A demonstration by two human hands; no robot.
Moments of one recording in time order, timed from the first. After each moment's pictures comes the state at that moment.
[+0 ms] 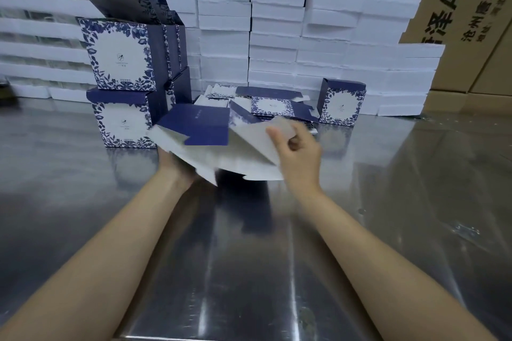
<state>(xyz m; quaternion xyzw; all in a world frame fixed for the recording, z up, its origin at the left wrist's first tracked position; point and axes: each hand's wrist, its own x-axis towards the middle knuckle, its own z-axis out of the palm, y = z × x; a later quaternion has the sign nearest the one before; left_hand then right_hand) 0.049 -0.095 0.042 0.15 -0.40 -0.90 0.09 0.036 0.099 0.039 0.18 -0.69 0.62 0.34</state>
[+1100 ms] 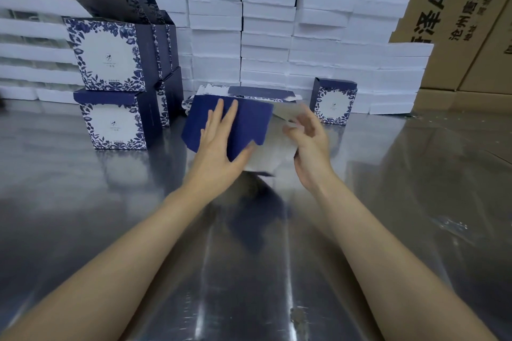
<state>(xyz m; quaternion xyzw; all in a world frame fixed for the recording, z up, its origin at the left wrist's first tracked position) 0.066 -0.043 0.039 -0.16 -0.84 -0.43 0.28 0.023 0.130 0.058 0.10 -0.56 0.81 0.13</state>
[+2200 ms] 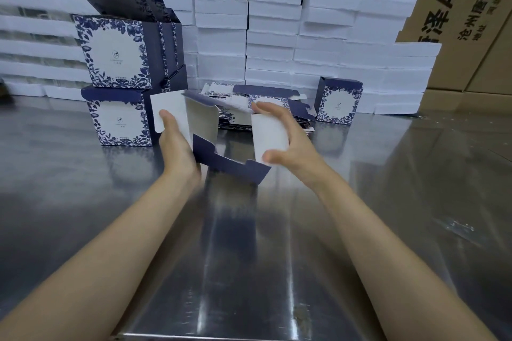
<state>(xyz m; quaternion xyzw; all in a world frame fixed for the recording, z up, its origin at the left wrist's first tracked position) 0.042 -0.074 0.050 0.14 -0.44 -0.85 0.26 0.049 0.122 0.070 0.36 -0.75 0.56 0.07</state>
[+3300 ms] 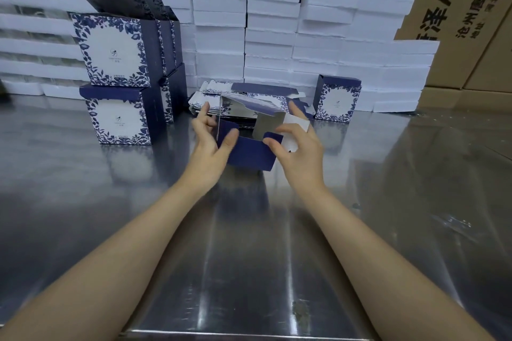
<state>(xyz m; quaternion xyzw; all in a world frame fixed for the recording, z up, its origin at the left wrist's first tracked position) 0.051 -0.057 0.027 -0.09 -0.77 -0.56 0.28 0.031 0.122 0.029 0.23 -0.75 0.49 0.38</state>
